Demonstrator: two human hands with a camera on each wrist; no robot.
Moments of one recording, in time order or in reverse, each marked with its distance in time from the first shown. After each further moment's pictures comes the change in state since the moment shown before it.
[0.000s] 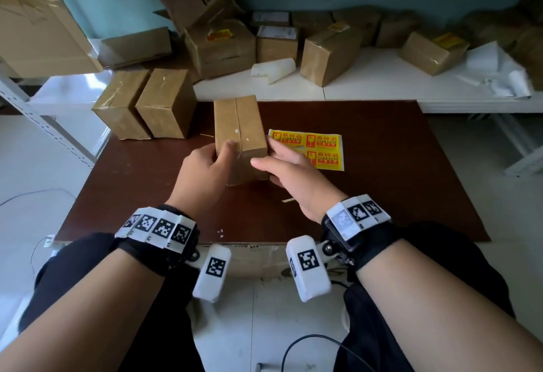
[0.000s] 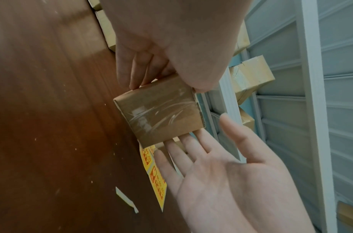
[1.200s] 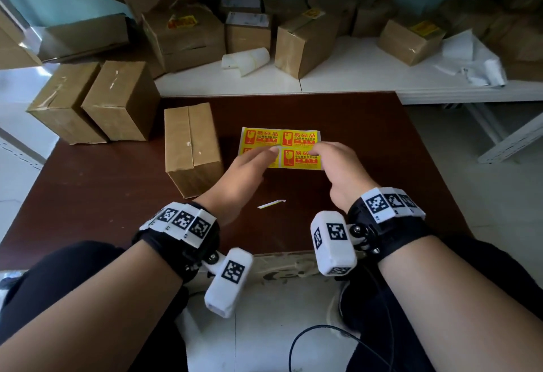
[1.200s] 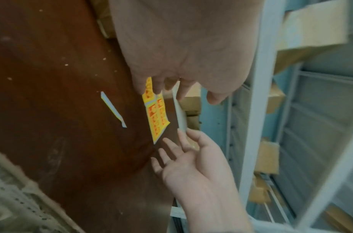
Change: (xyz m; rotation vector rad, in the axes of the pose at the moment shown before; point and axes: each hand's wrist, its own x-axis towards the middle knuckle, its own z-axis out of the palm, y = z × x) left_hand 0.009 0.038 0.102 -0.496 -0.518 -0.145; right_hand 0.029 0.036 -0.104 0.104 0.603 0.245
